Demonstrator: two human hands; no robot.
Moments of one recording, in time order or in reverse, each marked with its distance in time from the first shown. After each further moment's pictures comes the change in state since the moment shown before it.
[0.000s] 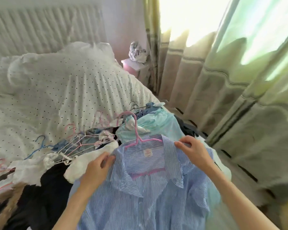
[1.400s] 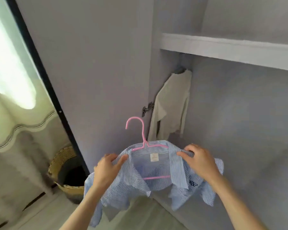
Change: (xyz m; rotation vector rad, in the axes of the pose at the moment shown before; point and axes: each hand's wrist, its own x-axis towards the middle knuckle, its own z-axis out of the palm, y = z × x) left_hand -0.434 0.439 0.524 -0.005 -1.282 1.147; right_hand -0.721 0.163 -0.279 -0.461 1.396 1.219
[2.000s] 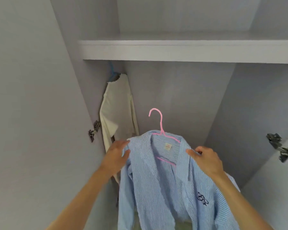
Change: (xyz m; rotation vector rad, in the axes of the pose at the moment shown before) left_hand 0.128 0.114 0.110 0.049 -0.549 0.664; right_hand -0.022 0.061 -0.047 -0.029 0.208 0.794
